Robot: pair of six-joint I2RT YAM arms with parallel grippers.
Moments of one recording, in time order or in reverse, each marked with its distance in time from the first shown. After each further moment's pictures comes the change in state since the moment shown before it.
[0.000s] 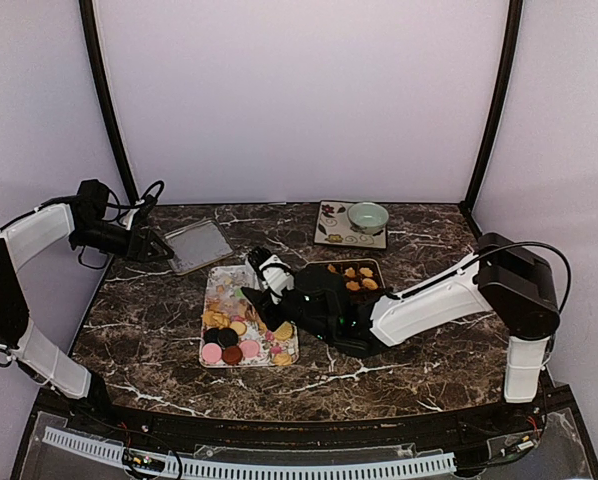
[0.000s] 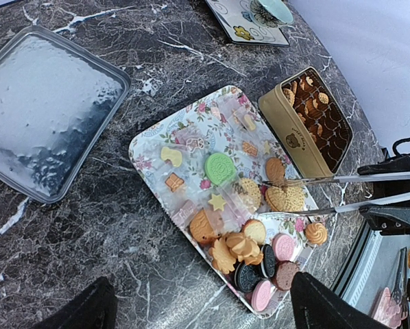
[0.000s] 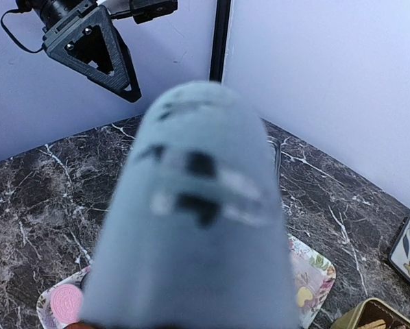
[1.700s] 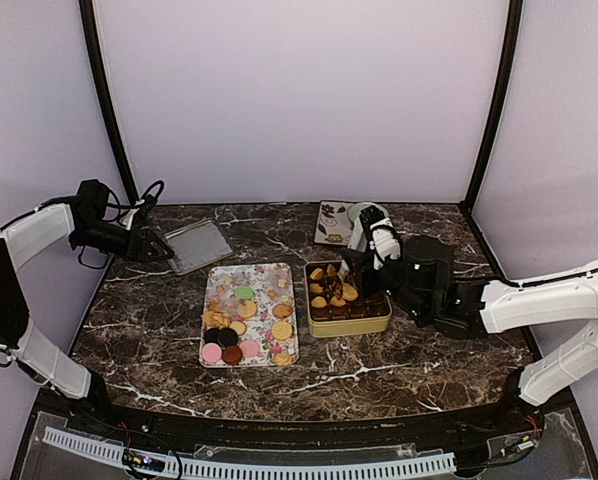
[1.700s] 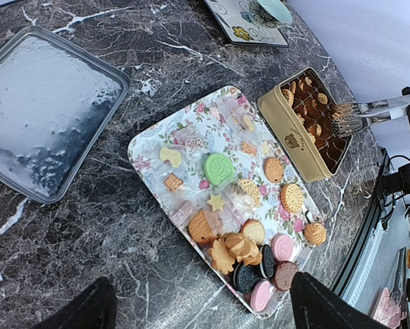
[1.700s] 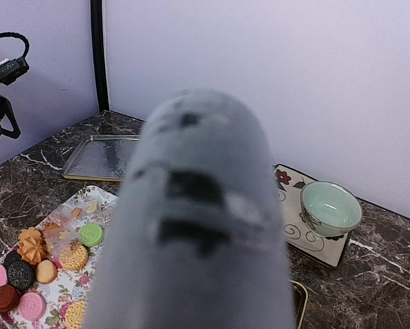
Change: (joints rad) left arm 0.000 0.000 0.000 0.000 0.004 -0.002; right arm -0.191 -0.623 -0.414 -0.192 0.138 0.048
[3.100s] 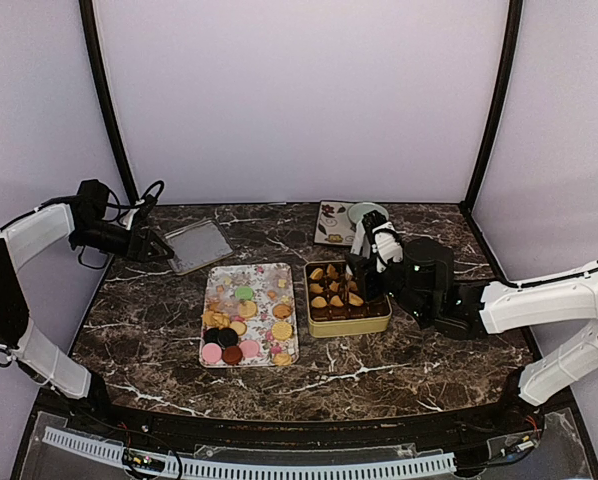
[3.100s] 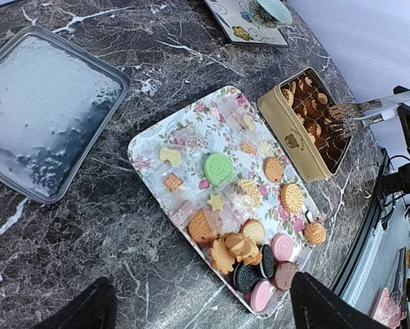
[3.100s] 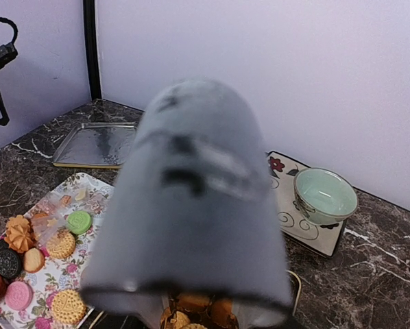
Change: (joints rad) left arm 0.000 0.000 0.000 0.000 0.000 0.000; right arm -0.031 0.004 -0.029 -0.009 -0.011 0.003
